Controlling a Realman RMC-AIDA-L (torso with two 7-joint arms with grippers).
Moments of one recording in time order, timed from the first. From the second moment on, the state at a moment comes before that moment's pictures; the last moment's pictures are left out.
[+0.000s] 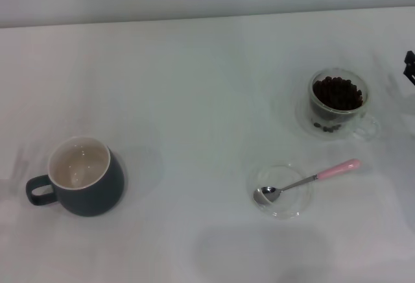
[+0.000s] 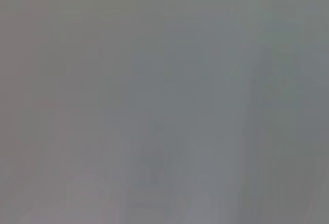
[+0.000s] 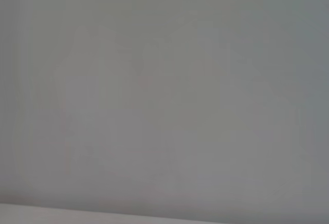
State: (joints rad) left arm -0.18 -2.09 -1.22 -0.09 -0.30 -1.45 2.83; right arm 0.37 2.01 -0.04 -0.04 1.70 1.10 -2.81
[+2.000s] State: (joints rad) left arm -0.08 -2.09 -1.07 -0.09 -0.14 -1.36 2.75; right arm 0.30 2.00 -0.05 -0.08 1.69 1.15 -2.81
